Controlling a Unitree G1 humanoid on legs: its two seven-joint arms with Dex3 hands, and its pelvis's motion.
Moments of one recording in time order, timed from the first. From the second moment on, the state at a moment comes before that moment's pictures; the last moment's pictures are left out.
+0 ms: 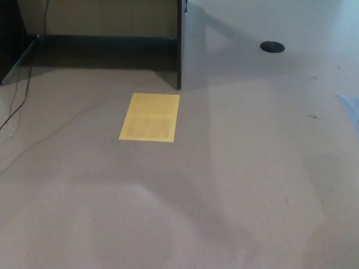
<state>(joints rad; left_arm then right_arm) 0.01 0.53 0.00 1.10 0.22 -0.36 0.01 -0.17 -0.42 0.18 1.16 -0.29 -0.22 -0.03</state>
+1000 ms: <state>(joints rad) 0.05 0.52 0.00 1.16 0.22 -0.54 0.05 -0.13 -0.44 0.17 1.21 -0.31 -0.34 -0.04</state>
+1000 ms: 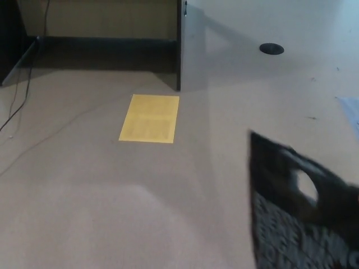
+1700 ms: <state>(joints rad) 0.12 0.45 0.10 0.46 0.22 -0.67 0.20 -0.13 -0.44 0.18 1.21 -0.31 -0.34 -0.04</state>
